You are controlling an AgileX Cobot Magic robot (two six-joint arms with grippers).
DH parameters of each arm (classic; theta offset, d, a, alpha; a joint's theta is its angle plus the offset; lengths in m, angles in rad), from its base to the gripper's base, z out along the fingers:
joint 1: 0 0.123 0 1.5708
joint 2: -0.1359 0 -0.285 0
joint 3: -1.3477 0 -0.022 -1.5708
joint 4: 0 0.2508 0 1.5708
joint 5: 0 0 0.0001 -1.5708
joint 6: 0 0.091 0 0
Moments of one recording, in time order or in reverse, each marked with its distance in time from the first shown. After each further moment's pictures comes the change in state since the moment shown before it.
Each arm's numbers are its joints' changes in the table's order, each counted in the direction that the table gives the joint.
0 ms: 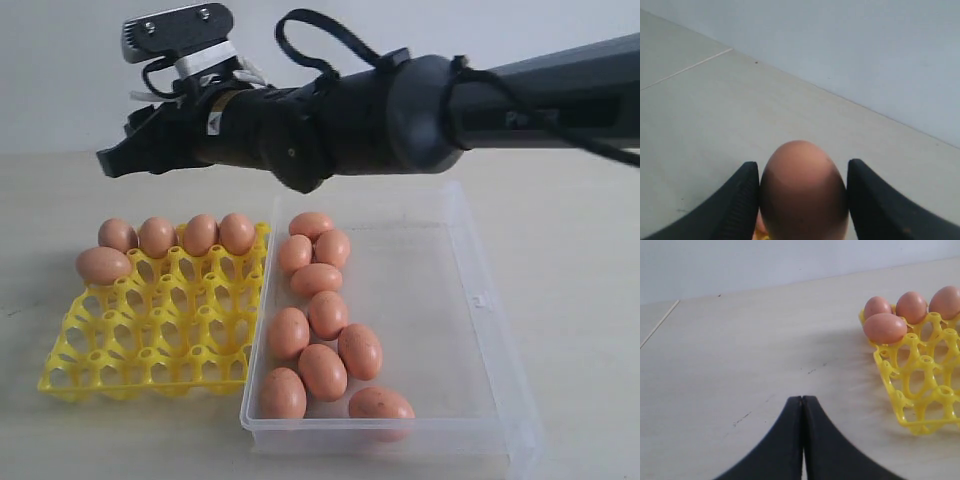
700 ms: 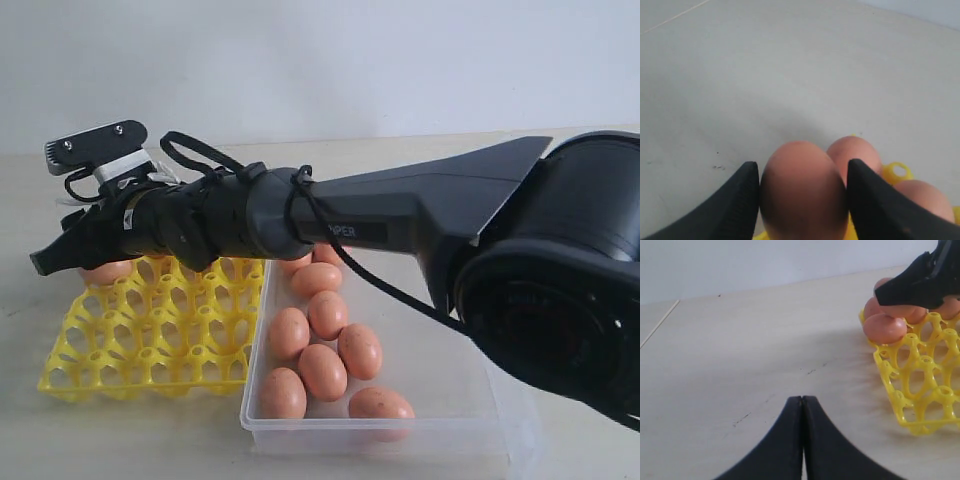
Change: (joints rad) left arm 0.000 0.000 0.000 0.000 0.000 0.000; right arm 0.107 -0.326 0.298 0.101 -0.134 0.000
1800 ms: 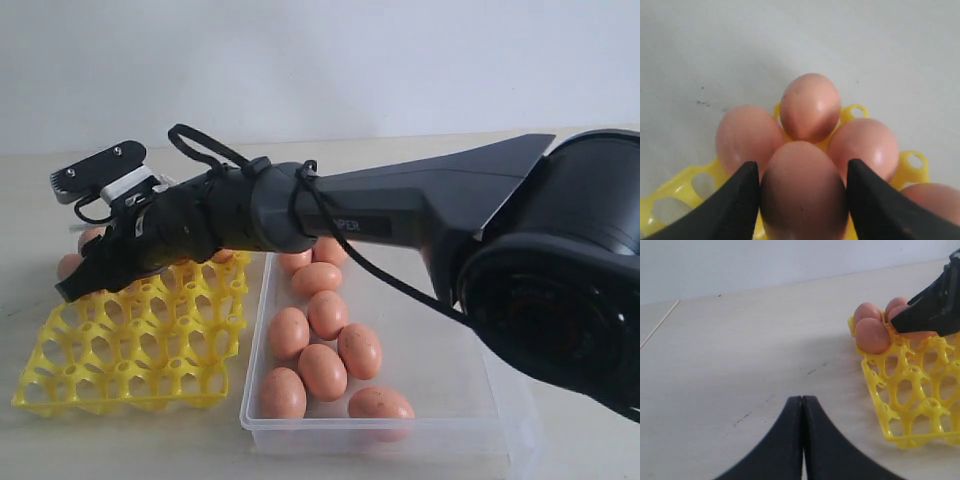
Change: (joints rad) left arm 0.000 0.000 0.000 0.000 0.000 0.000; right arm -0.013 0.003 0.012 0.047 -0.186 -0.163
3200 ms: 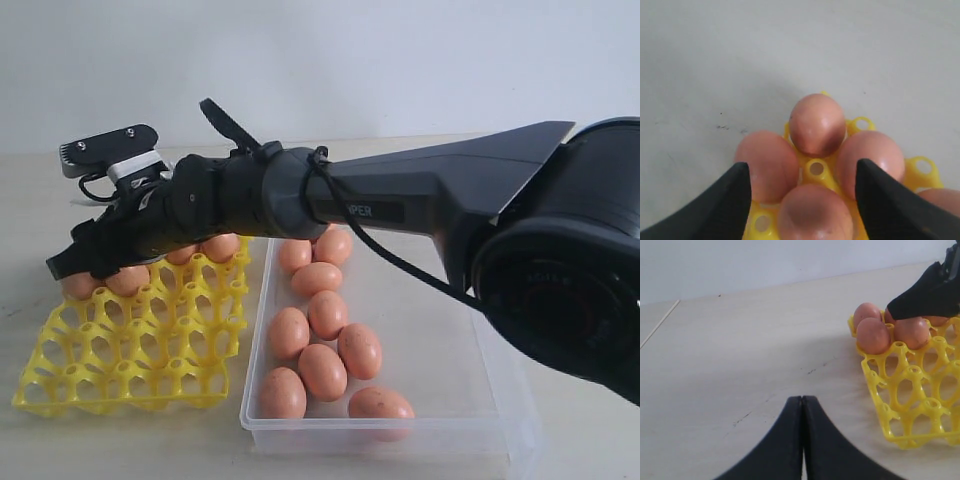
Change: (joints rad) left arm 0.000 0.000 0.000 0.000 0.000 0.000; right arm -0.020 0.016 -0.002 0.348 0.001 -0.228
